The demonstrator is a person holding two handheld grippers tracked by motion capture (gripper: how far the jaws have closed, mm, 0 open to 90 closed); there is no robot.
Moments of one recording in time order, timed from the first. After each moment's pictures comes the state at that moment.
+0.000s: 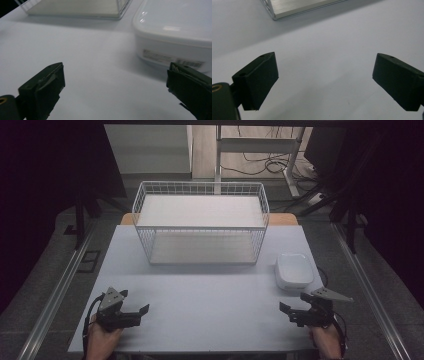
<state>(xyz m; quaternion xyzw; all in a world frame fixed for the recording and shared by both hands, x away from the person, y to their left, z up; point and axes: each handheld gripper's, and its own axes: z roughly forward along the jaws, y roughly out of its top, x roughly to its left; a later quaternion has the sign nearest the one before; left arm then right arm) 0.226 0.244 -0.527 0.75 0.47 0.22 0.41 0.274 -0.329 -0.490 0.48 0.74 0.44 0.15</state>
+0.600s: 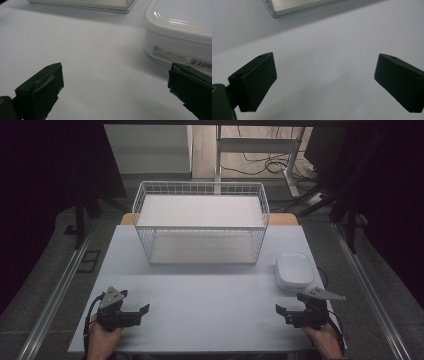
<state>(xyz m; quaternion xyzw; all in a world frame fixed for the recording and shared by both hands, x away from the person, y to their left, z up) 0.228 0.248 -0.528 0.75 0.48 0.20 0.42 0.276 -0.320 -0.494 0.46 0.77 0.42 0.16</state>
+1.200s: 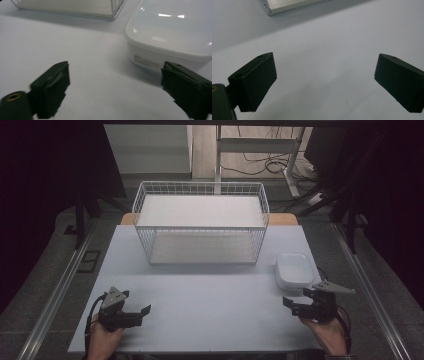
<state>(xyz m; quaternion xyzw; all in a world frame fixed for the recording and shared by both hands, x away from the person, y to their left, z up) 0.229 0.245 -0.529 0.75 0.47 0.20 0.41 0.281 -0.329 -0.464 0.49 0.75 0.40 0.17</state>
